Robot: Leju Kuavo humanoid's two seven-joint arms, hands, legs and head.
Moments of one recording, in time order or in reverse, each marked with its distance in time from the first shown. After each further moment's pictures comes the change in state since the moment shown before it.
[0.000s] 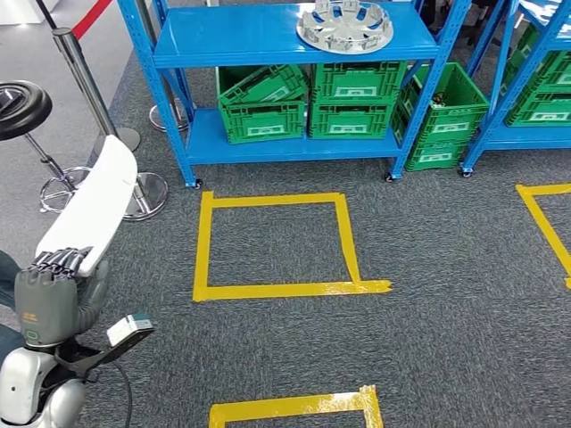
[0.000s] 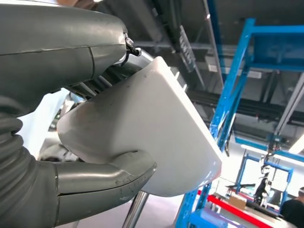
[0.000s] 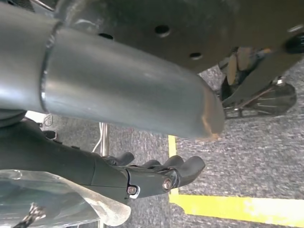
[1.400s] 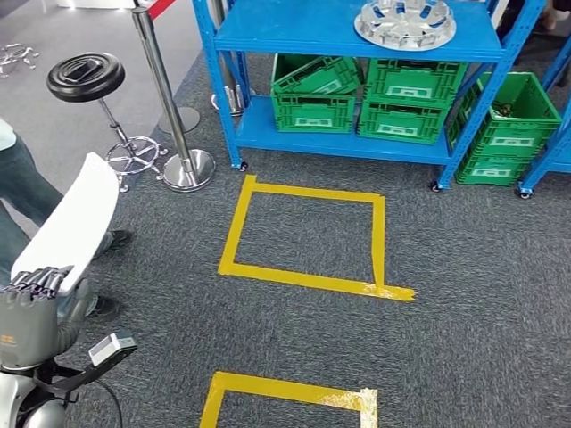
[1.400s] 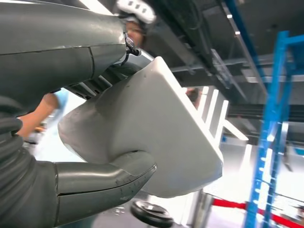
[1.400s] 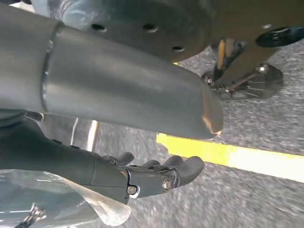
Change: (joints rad) left arm 0.056 0.021 0.047 -0.018 0.011 0.001 -0.012; right arm 0.003 0.022 0.049 0.021 -0.019 -0.043 -0.066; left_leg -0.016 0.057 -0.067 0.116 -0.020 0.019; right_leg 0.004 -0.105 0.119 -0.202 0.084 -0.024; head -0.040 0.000
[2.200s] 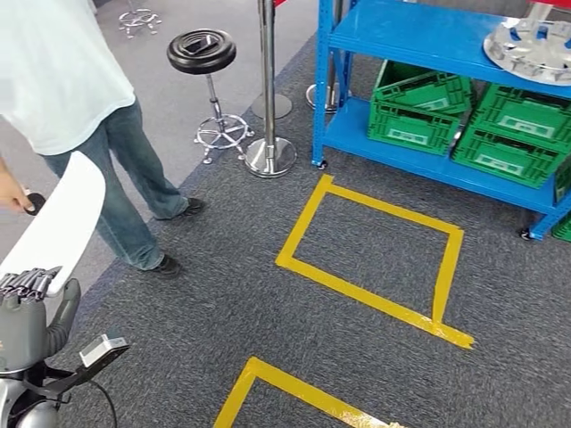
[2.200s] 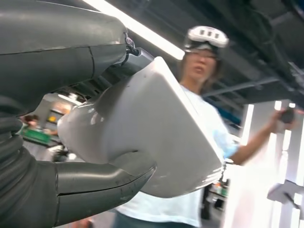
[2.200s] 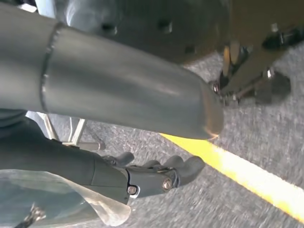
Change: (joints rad) left arm 0.010 -0.011 0.037 -0.008 0.000 0.001 -0.028; right arm 0.003 0.005 0.033 0.003 -0.009 0.008 -0.003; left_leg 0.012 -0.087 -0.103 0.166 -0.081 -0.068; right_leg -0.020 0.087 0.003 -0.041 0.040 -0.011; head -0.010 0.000
